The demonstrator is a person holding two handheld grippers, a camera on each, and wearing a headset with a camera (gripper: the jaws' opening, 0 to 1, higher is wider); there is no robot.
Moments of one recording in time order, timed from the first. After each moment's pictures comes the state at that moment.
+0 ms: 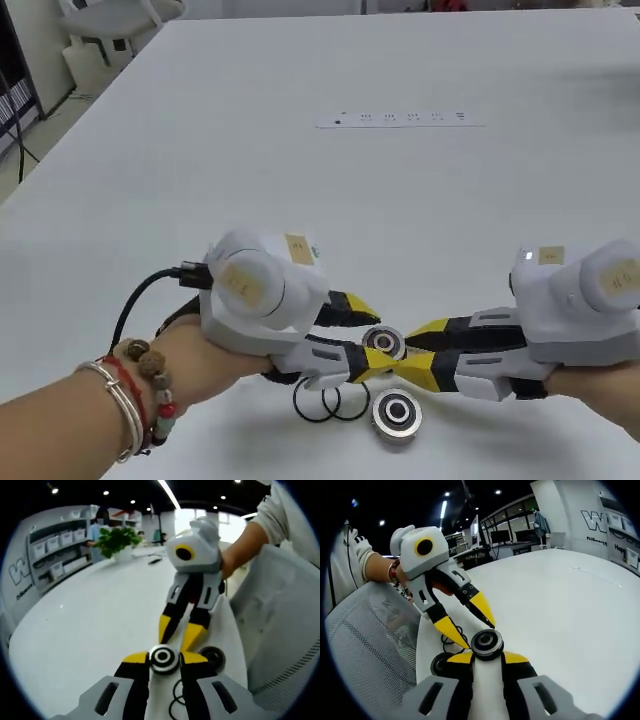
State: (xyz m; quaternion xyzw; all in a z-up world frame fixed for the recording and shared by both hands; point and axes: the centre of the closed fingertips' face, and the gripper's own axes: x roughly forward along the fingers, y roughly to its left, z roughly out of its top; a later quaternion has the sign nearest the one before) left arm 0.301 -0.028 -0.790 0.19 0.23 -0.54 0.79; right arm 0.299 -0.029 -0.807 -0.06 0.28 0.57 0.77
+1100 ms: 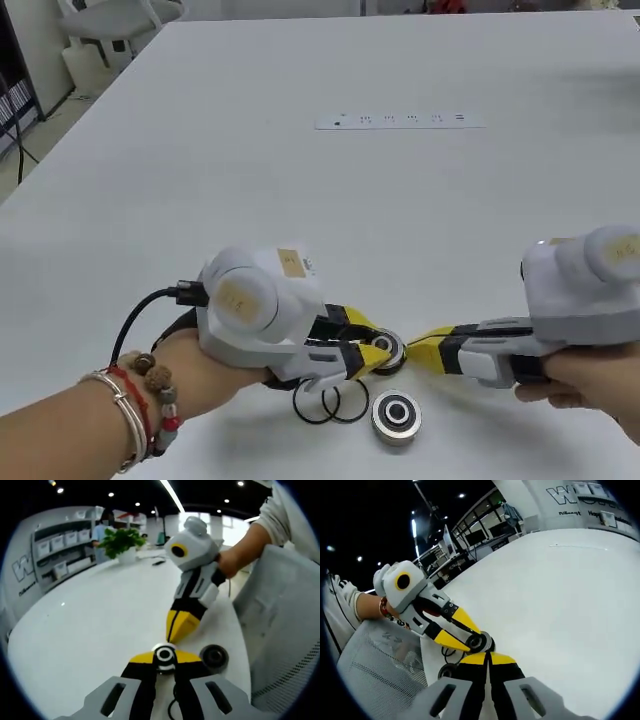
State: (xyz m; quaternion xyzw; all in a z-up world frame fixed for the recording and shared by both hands) left arm 0.304 -0.025 -0.793 0.17 0.22 -0.53 0.80; right arm 0.306 -0.037 -0.802 0.06 0.36 0.51 0.78
